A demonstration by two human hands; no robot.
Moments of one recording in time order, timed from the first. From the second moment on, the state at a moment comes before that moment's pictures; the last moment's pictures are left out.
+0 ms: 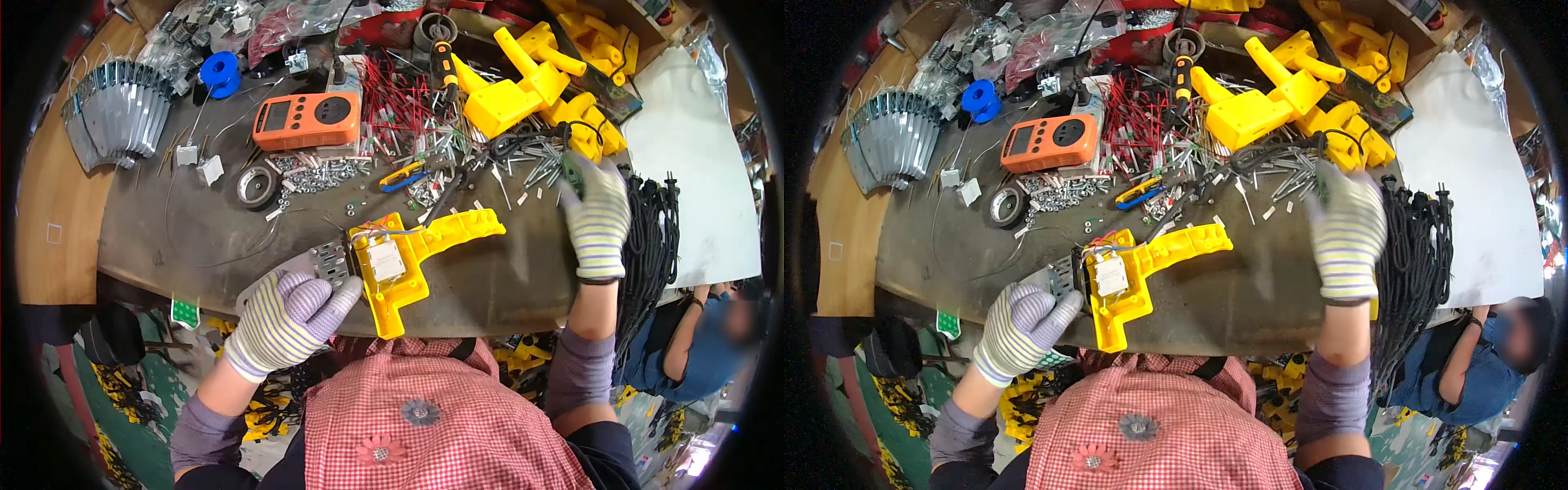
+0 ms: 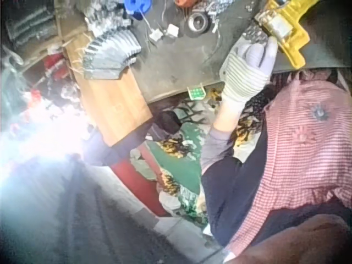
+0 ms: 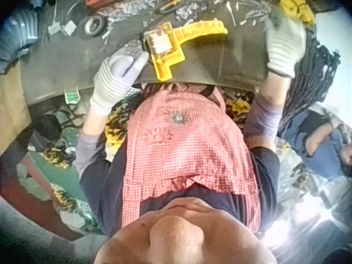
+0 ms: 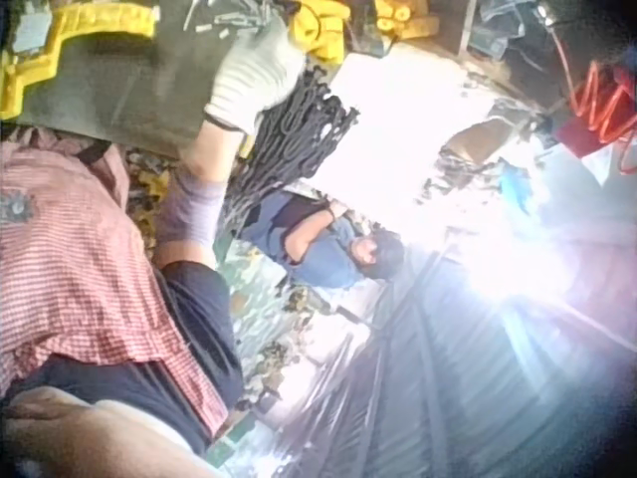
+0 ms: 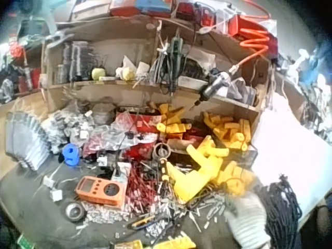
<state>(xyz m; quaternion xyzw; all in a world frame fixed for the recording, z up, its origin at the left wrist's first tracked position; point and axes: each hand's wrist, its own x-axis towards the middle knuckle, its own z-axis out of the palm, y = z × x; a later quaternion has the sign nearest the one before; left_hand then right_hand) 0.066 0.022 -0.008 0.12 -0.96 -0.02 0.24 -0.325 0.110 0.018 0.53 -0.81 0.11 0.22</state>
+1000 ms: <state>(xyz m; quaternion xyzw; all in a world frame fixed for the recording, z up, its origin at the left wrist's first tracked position) -0.018 0.010 -0.007 0.13 -0.93 -0.18 0.30 -0.305 0.121 -0.004 0.84 -0.47 0.24 0.12</state>
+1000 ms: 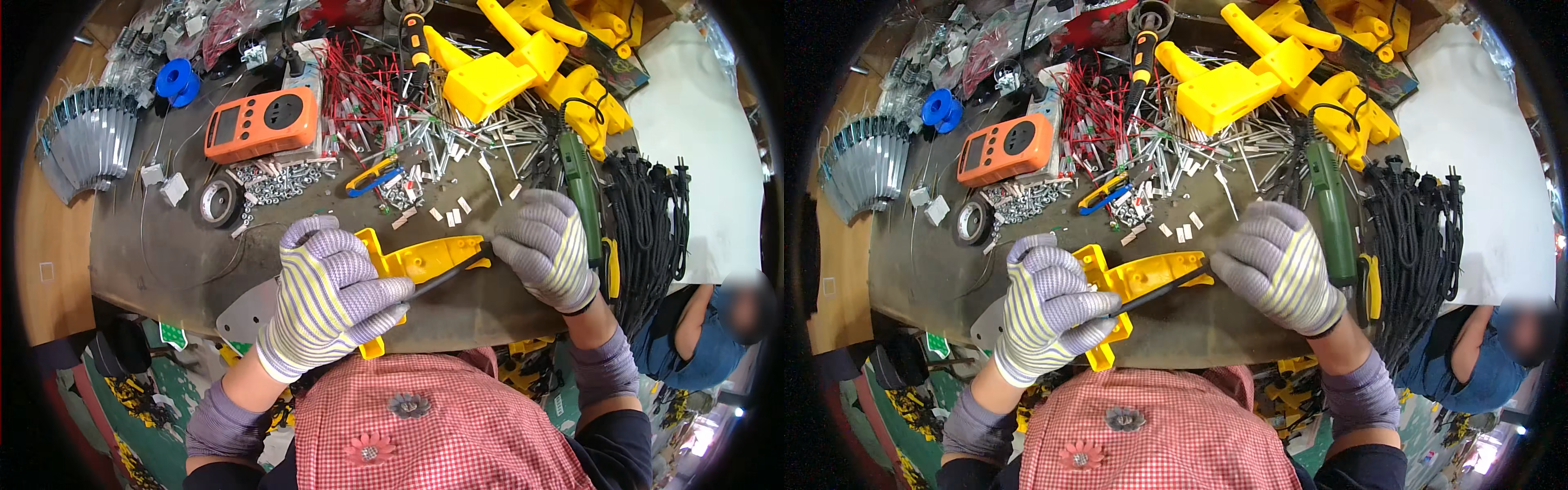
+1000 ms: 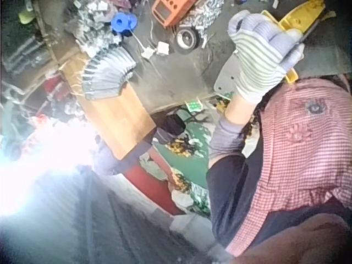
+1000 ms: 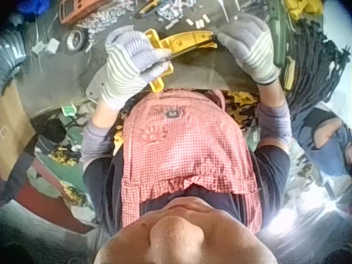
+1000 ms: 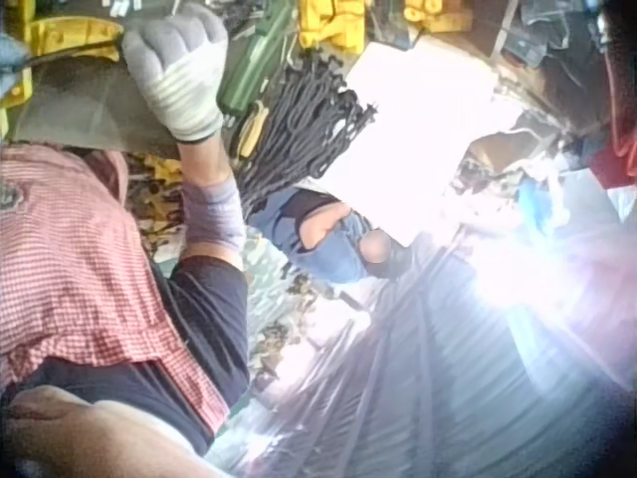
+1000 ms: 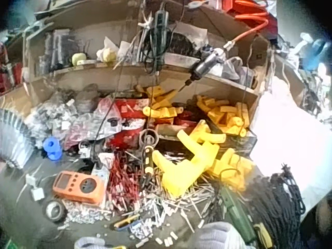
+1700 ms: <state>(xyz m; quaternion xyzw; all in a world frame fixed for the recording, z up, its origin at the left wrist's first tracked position) -0.022 0.008 -0.009 0.20 -0.92 -0.18 0.30 -0.276 0.081 0.015 0.67 -0.57 0.26 -0.39</state>
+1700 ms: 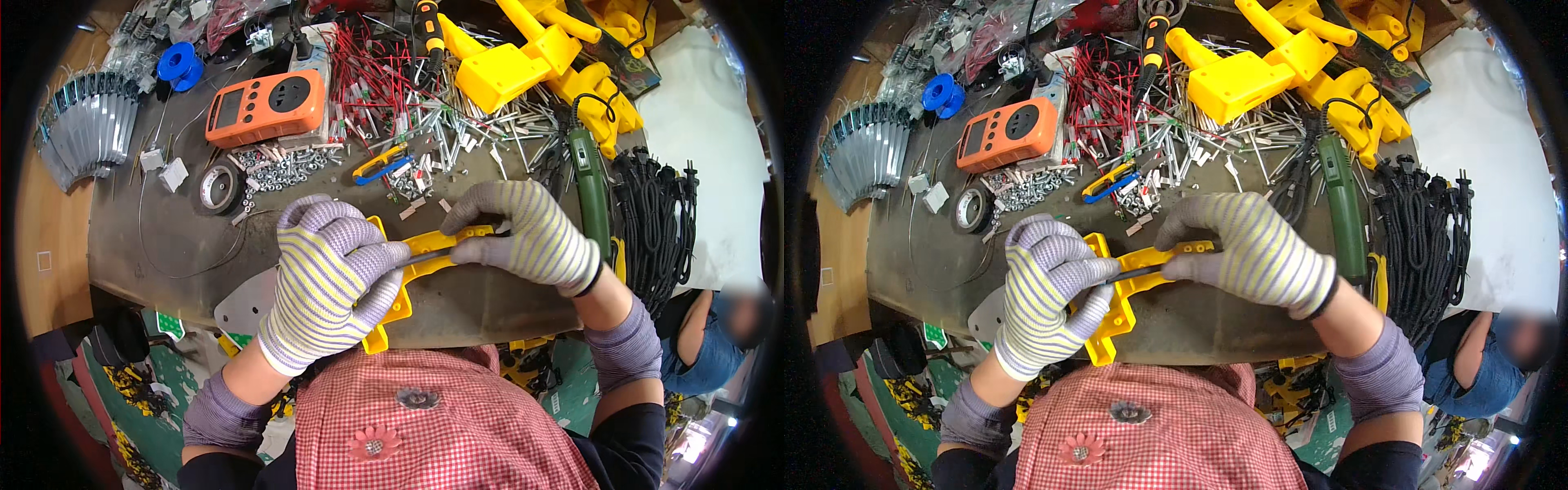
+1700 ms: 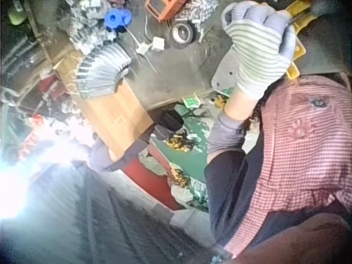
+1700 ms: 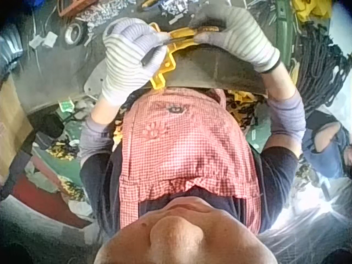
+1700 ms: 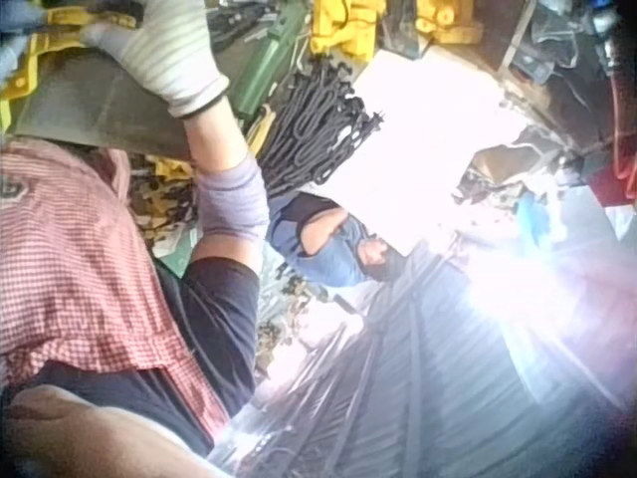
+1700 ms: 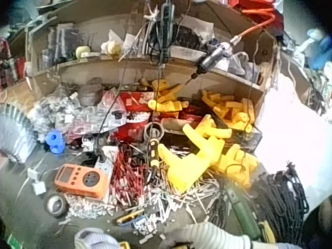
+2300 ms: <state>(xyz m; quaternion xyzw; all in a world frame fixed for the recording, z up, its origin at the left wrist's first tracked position) -0.027 0.013 -0.006 0.22 -0.93 -0.14 0.28 -0.266 0.068 -0.002 0.71 -0.57 0.22 -0.35</state>
